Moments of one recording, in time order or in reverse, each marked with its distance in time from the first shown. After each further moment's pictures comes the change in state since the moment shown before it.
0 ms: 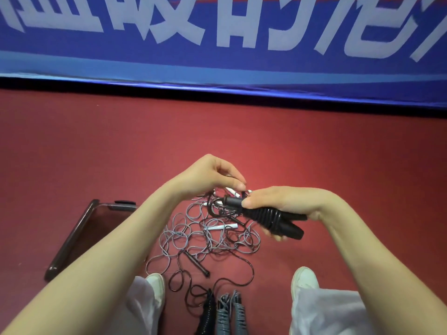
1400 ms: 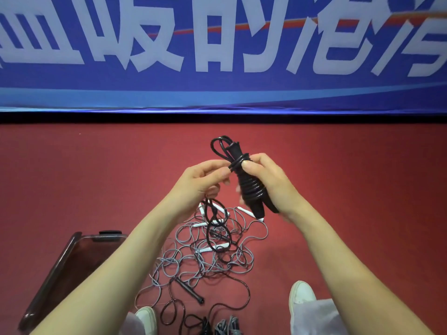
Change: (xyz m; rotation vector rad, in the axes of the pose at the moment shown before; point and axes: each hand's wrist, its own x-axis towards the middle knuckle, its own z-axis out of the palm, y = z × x) left_hand 0.007 0.020 0.018 -0.468 0.143 0.174; right_hand 0.003 -0.012 -0.006 0.411 0.605 -0.641
